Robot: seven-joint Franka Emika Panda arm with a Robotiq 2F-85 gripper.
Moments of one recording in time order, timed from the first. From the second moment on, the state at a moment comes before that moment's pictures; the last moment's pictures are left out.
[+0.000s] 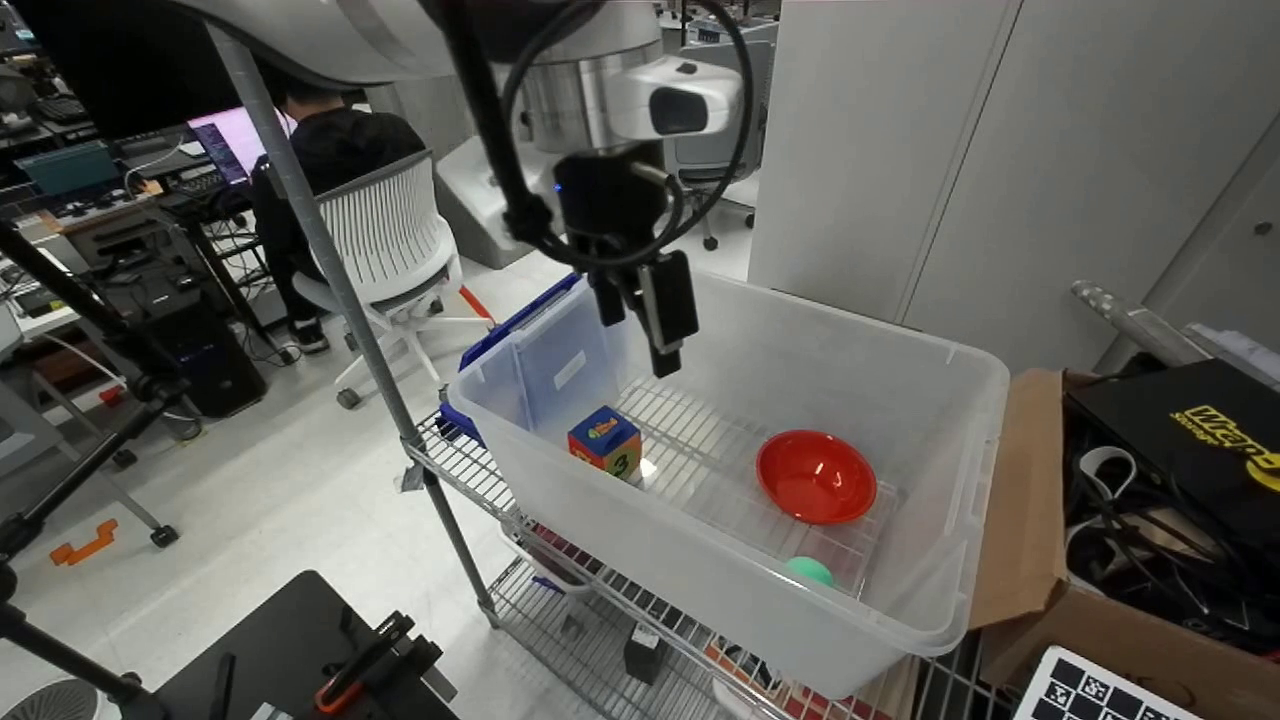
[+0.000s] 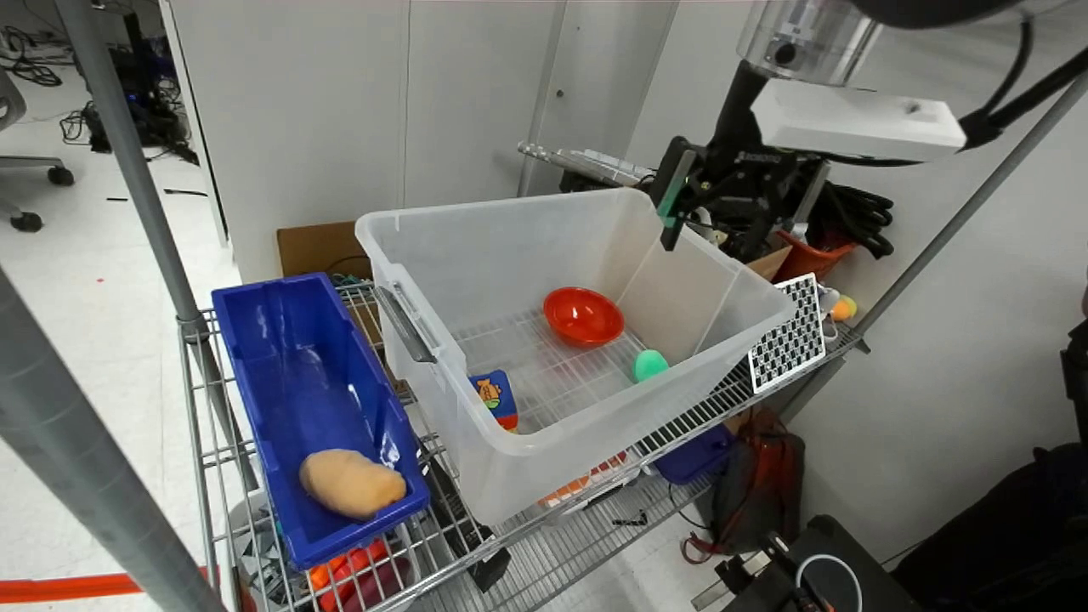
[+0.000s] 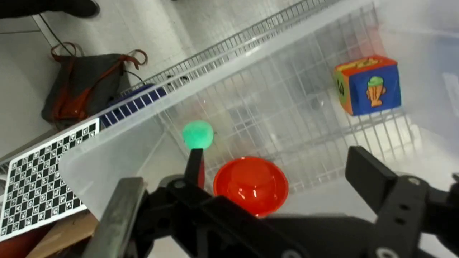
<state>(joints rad) -0.06 0.10 0.08 -1.87 -0.17 1.99 0.50</state>
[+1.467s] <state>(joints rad) 0.03 1.17 -0.18 -0.83 -0.27 1.55 0.39</state>
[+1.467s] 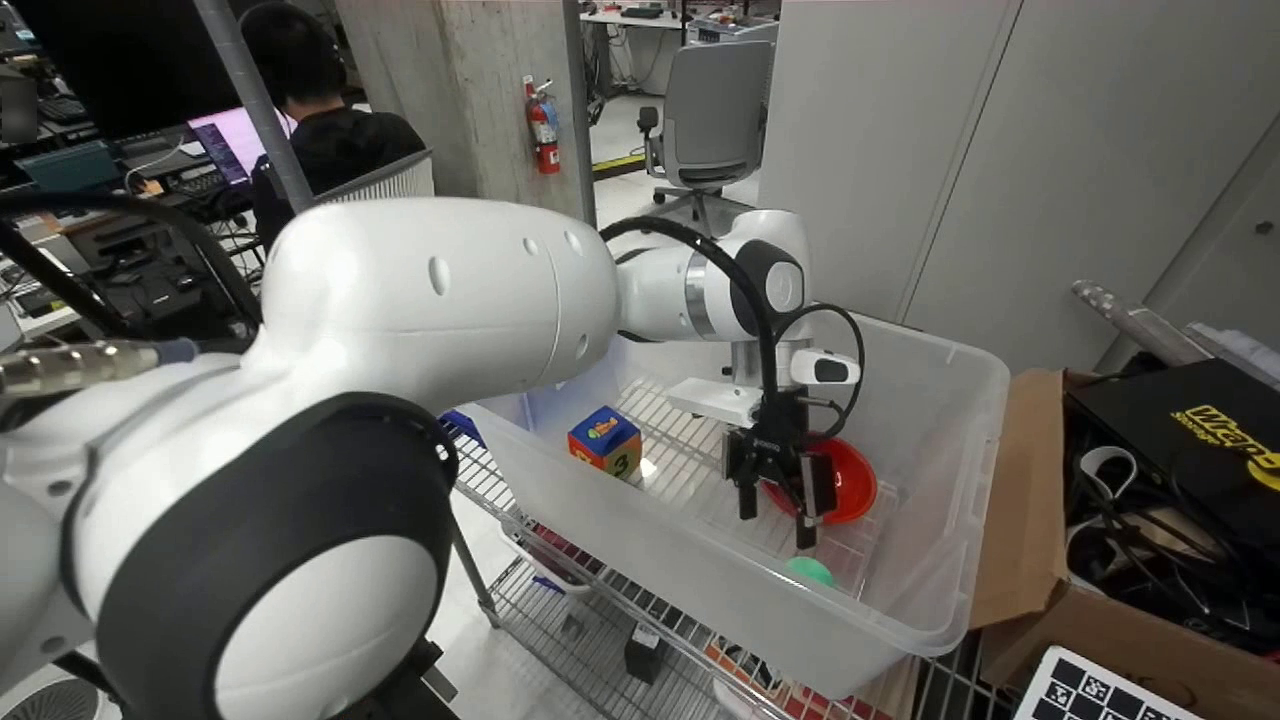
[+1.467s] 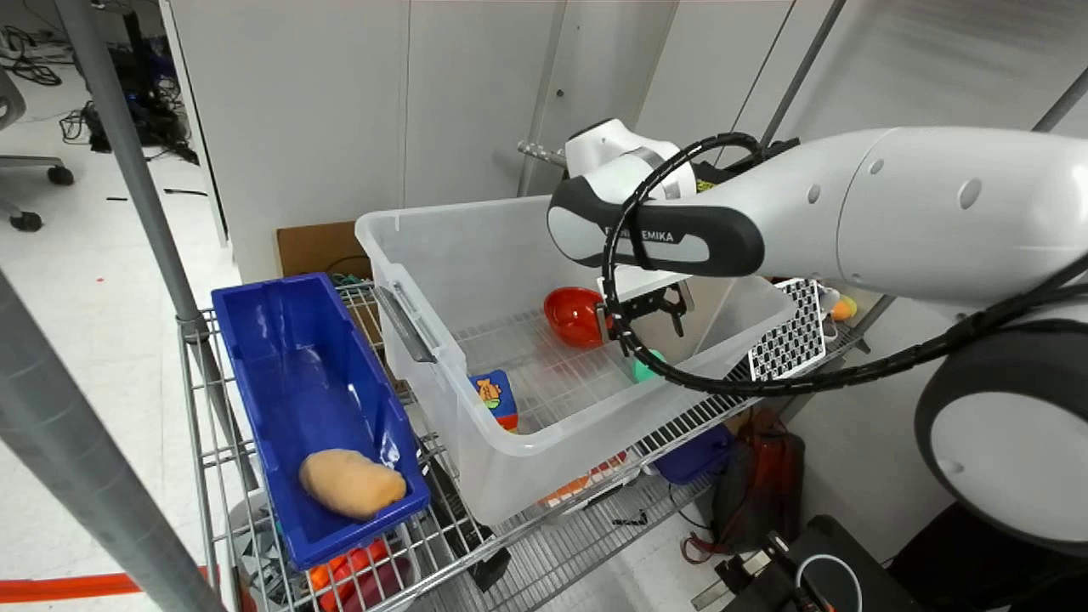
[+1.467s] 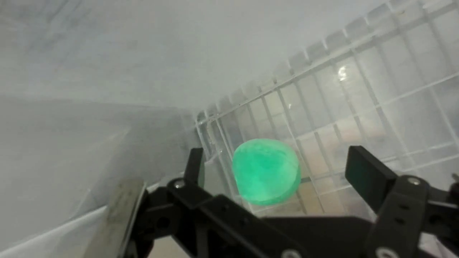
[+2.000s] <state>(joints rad) 0.01 1.34 -0.23 -0.64 -0.31 1.53 0.26</state>
